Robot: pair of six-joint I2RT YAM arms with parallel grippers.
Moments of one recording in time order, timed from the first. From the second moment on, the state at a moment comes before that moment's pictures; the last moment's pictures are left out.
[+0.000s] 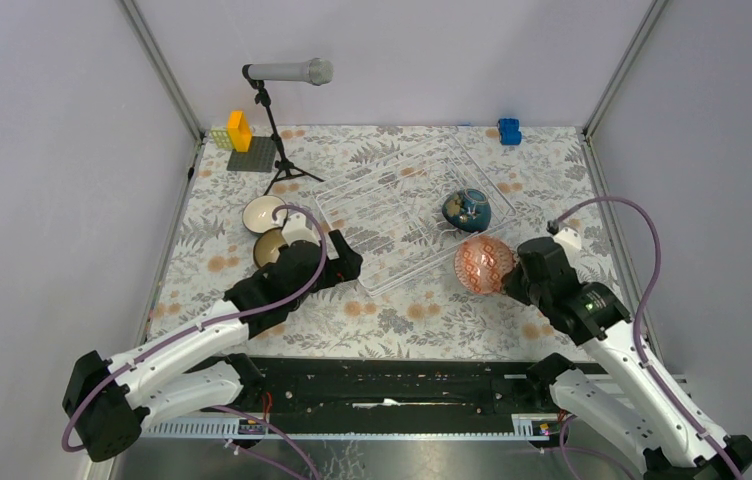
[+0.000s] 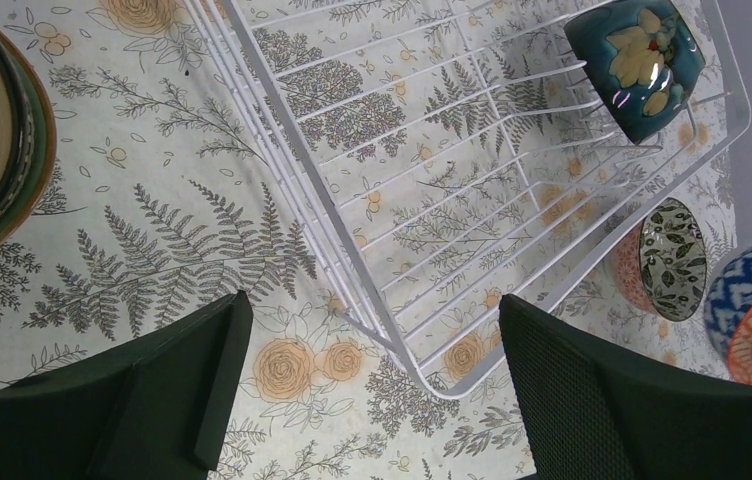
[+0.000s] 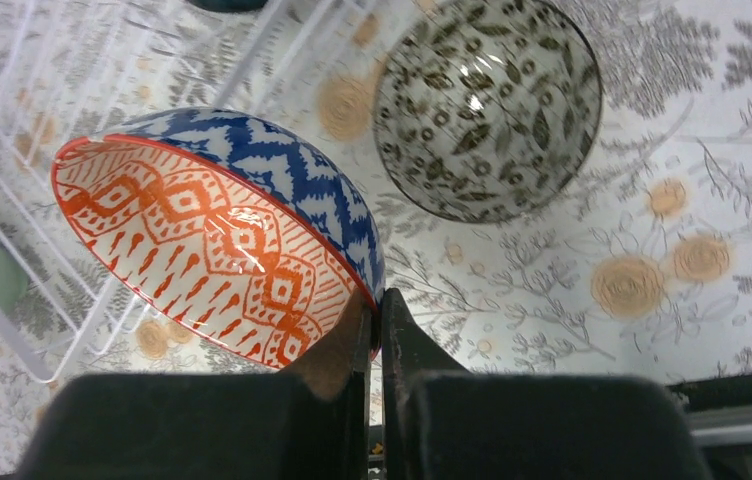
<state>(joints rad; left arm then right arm) -0.80 0.94 0.64 -0.26 -0.37 -0.84 0.52 0.73 0.81 -0.89 0.33 0.85</state>
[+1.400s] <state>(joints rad) -0.80 0.89 0.60 -0.28 -0.38 -0.82 -0.05 0.98 0.62 -0.72 -0.03 0.99</state>
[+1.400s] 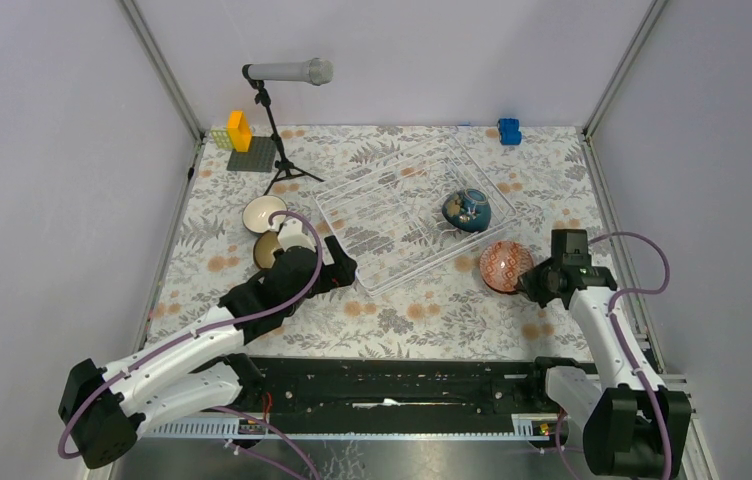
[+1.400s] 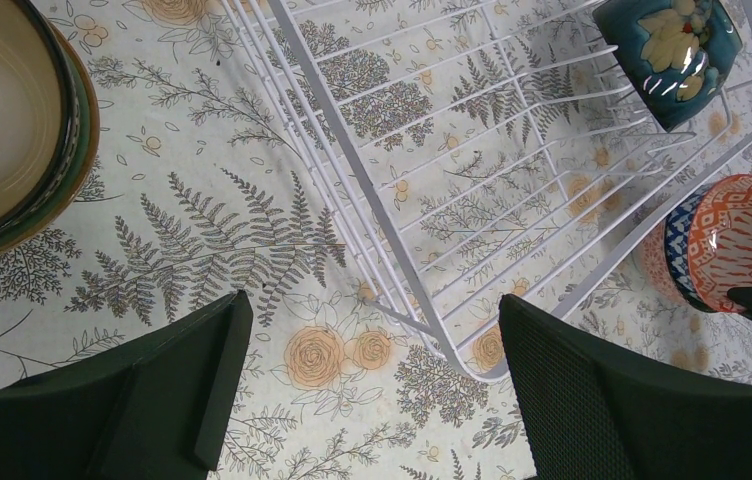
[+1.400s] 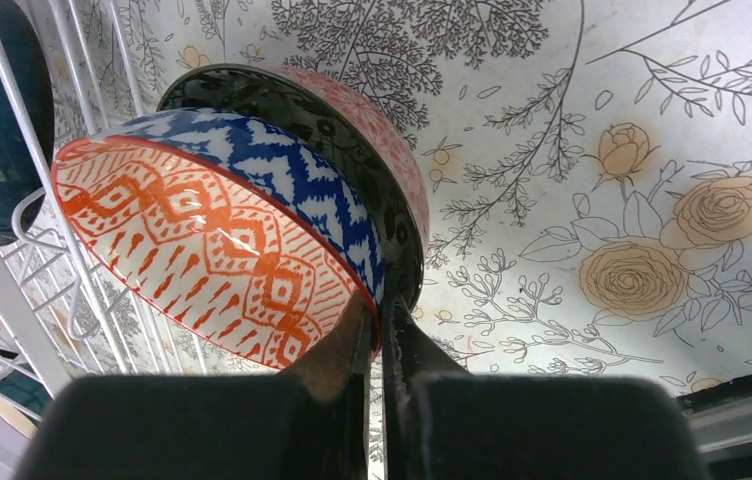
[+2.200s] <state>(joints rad) -0.80 0.89 0.59 -0.27 -0.38 -0.82 -0.06 0.82 0.78 -0.67 -0.12 0.72</state>
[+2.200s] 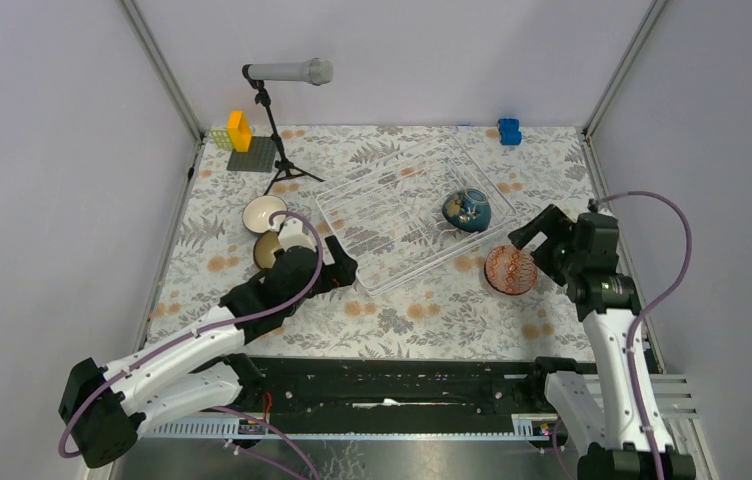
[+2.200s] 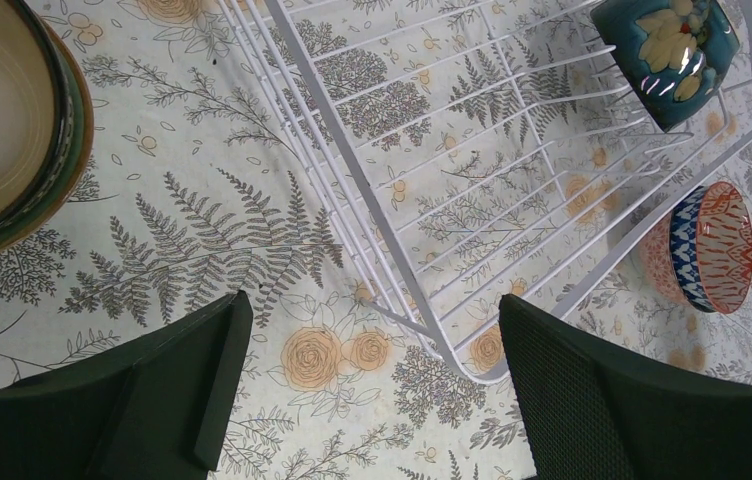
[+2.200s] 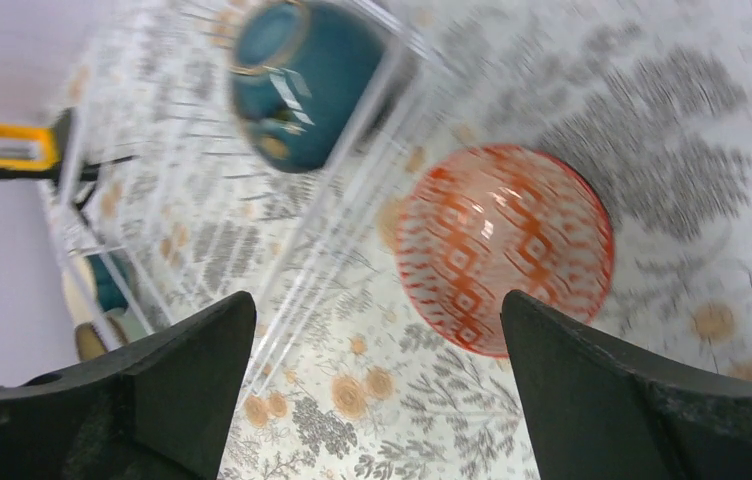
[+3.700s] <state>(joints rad) -0.75 1.16 0.68 -0.15 -0.34 -0.77 0.44 1.38 1.15 -0.46 0.06 -0.27</state>
